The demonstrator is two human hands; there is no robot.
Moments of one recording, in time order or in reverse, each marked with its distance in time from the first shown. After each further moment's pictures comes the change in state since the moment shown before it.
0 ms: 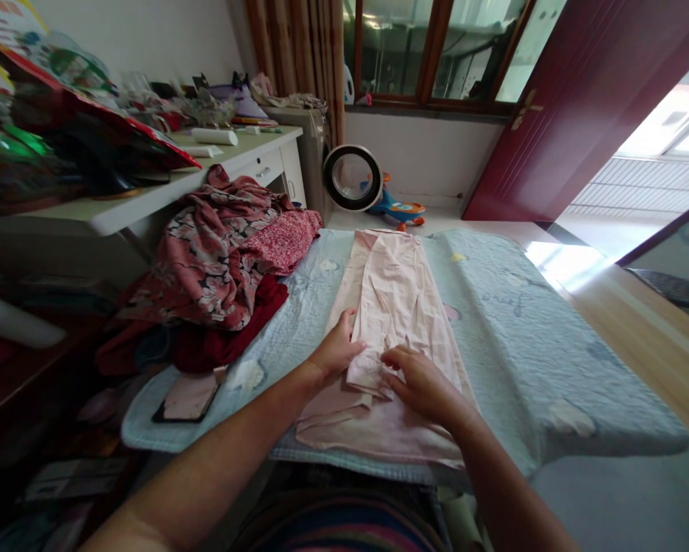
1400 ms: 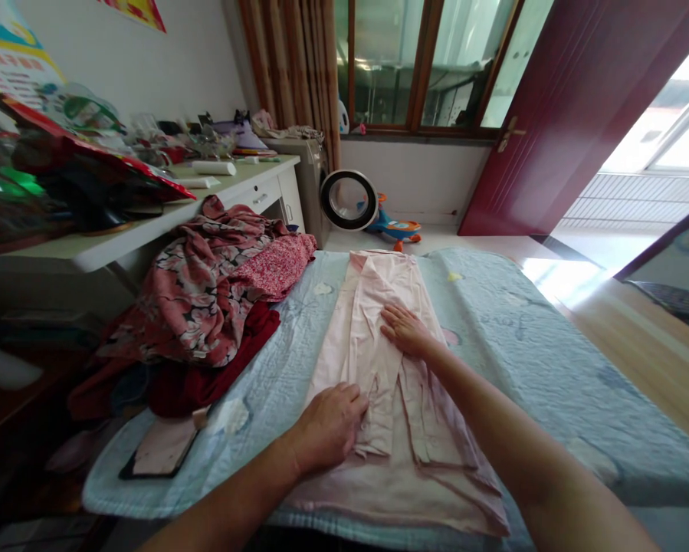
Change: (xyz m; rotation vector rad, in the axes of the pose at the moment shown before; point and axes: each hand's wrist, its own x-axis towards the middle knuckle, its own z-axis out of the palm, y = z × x) left_hand -0.050 0.010 0.003 1.216 -0.325 0.405; right_hand 0.143 0.131 -0.005 -0.405 0.056 -0.045
